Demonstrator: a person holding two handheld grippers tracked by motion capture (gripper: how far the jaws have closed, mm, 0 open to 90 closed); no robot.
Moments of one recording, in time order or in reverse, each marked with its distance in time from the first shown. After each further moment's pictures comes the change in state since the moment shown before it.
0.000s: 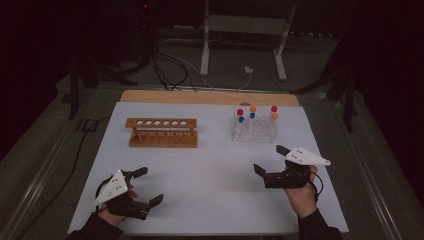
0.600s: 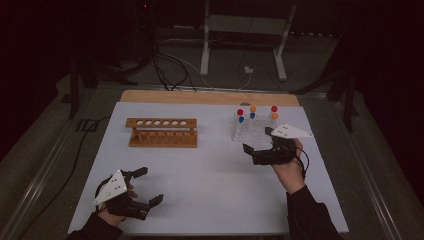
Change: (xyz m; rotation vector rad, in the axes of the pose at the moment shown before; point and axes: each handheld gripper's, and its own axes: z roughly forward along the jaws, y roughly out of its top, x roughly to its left) left arm 0.000 0.001 -0.001 -0.009 -0.009 -0.007; right arm -0.016 0.032 0.053 0.032 0.025 0.025
